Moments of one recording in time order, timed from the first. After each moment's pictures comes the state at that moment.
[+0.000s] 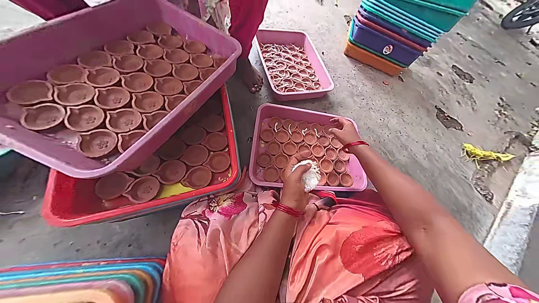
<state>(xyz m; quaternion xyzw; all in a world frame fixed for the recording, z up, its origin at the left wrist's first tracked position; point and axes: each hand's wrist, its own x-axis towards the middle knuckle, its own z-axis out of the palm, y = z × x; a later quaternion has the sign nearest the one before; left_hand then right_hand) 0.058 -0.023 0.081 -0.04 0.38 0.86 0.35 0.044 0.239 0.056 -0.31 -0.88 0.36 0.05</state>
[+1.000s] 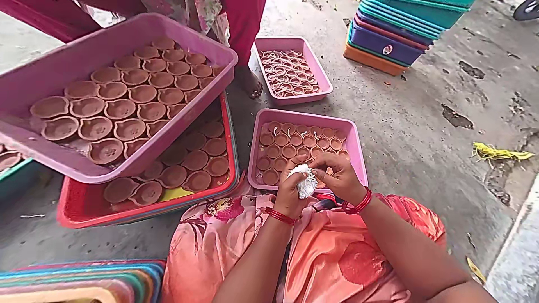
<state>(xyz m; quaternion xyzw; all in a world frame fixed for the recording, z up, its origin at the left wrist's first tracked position) 0.062 -0.031 0.087 0.01 0.33 0.87 0.36 0.120 0.107 0.108 0.00 -0.82 0.53 0.20</state>
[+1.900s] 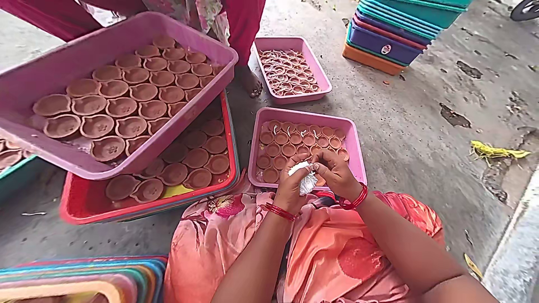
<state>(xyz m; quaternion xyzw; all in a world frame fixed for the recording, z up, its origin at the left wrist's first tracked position) 0.061 -0.031 0.092 -0.02 0.34 0.86 0.38 0.120 0.103 0.108 -0.03 -0.80 0.58 0.14</state>
